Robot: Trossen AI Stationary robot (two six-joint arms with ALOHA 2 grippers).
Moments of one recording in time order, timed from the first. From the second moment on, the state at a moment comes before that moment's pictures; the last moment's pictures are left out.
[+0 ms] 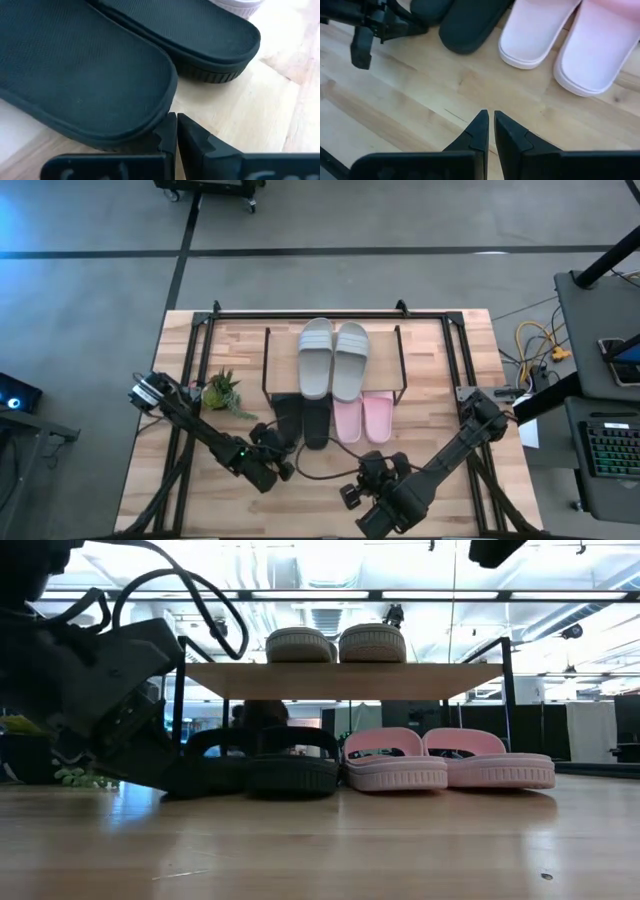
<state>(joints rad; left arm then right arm) -0.63 1.80 0.74 0.04 -0.77 -1.18 0.72 2.12 1.96 -1.39 0.60 1.82</state>
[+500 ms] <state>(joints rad) -0.62 1.79 0.74 -0.01 -0.76 -1.22 0.72 2.12 1.96 -1.41 0.60 1.83</state>
